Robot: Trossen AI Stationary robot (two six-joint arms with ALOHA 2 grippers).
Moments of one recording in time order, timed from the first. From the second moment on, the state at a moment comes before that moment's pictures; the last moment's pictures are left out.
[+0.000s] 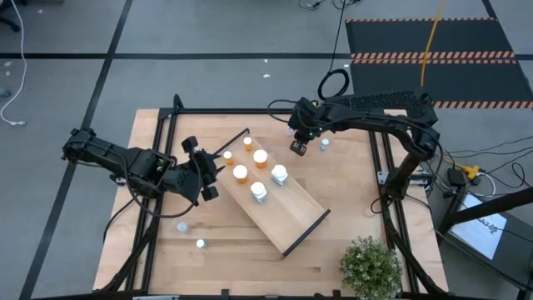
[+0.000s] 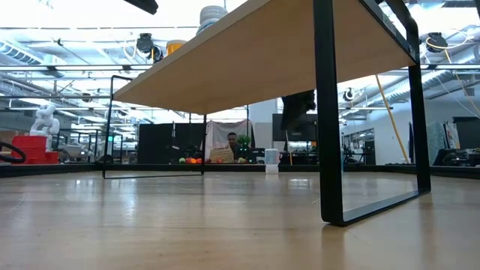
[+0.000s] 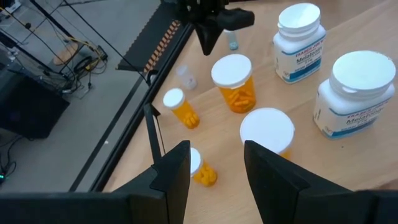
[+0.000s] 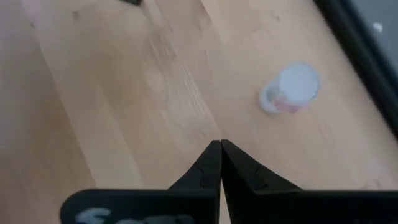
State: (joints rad) left arm -0.35 1.19 1.24 -0.95 -0.76 -0.33; right arm -0.49 1.69 1.24 -0.62 -0.05 -0.01
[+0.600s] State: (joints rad) left arm -0.35 1.19 1.24 -0.93 -0.76 -0.31; right arm -0.40 1.44 1.15 -0.74 0.02 0.01
